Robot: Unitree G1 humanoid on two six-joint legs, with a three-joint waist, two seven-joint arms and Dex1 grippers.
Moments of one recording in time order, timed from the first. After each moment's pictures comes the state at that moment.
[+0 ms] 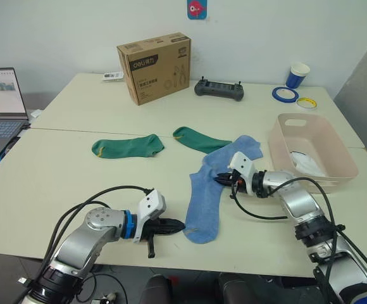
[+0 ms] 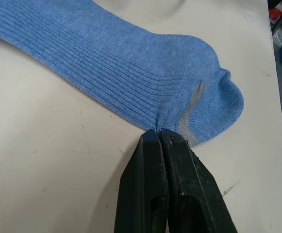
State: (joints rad) left arm -0.13 0.67 -0.19 -0.20 -0.35 0.49 -1.10; right arm -0.54 -0.42 0.24 0.18 0.08 0.33 0.90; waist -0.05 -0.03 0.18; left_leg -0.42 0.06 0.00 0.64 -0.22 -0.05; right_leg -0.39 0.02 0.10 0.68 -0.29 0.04
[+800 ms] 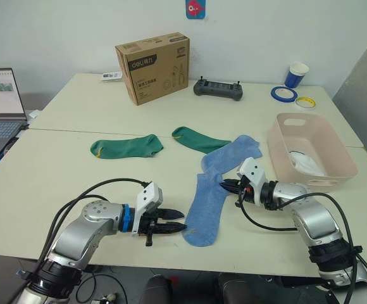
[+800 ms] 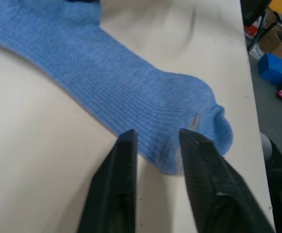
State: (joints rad) left arm -0.17 0.68 -0.17 -0.19 -0.42 0.48 -1.17; right arm -0.37 -0.45 0.19 -0.12 0.15 0.54 0.80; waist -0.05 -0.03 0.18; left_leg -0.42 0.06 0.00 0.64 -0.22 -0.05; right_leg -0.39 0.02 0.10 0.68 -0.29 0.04
